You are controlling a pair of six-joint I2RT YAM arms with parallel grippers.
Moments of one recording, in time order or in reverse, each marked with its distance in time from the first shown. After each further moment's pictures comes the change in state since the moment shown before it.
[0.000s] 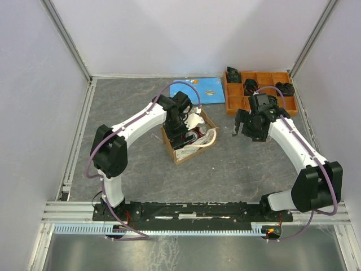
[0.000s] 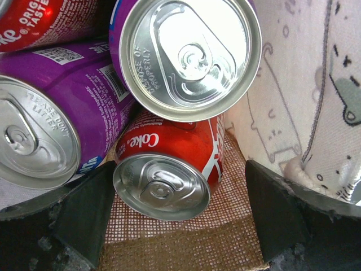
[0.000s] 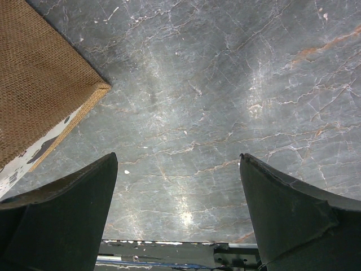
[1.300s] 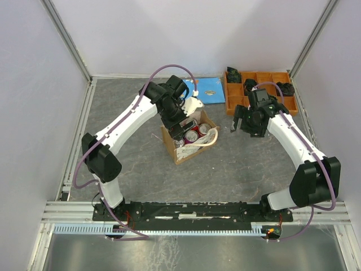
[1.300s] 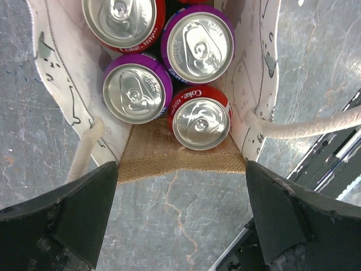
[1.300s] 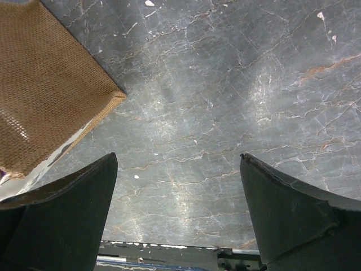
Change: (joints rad) left arm -0.001 -0.083 0.236 -0.159 -0.026 -0.098; right arm -0.001 0.047 0.064 0.004 -0.024 -0.013
